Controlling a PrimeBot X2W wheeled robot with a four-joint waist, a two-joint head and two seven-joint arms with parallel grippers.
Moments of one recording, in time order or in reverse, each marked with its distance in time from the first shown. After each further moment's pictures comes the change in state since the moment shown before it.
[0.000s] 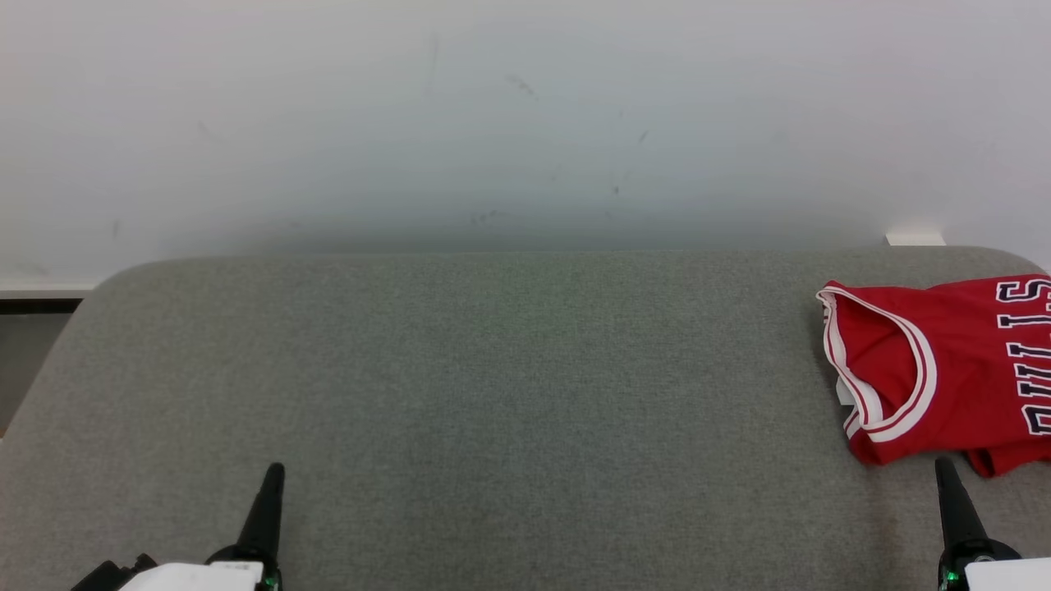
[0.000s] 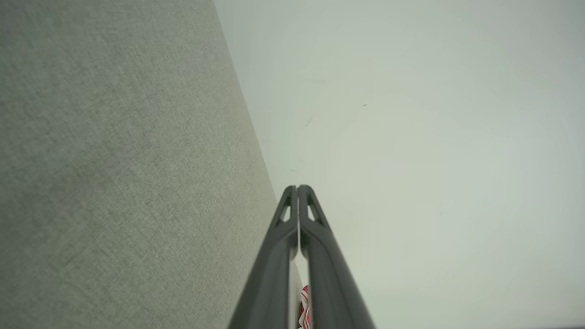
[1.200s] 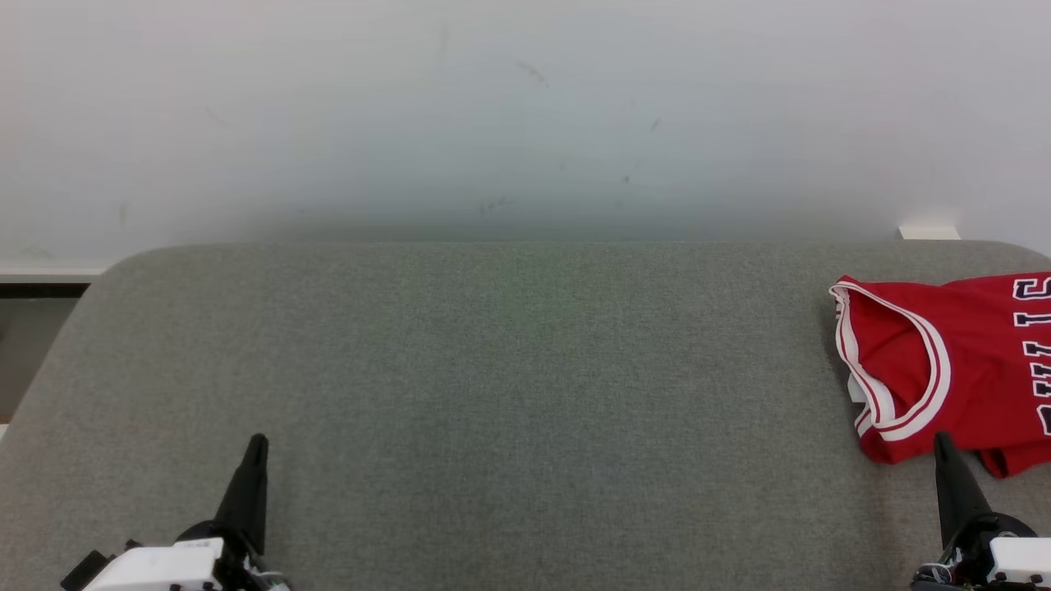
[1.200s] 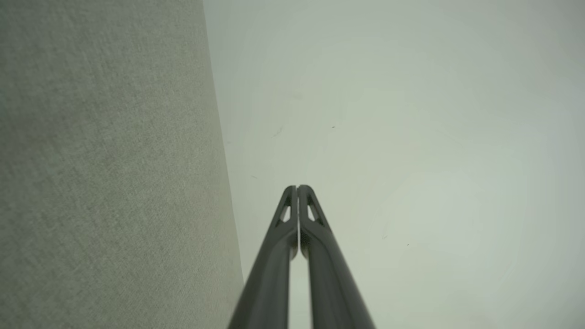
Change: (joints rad) left arm -0.046 0.003 0.044 0.002 -0.239 -0.021 0.059; right arm -0.047 -0.003 -0.004 -0.002 0.241 0.000 0.061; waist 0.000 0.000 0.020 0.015
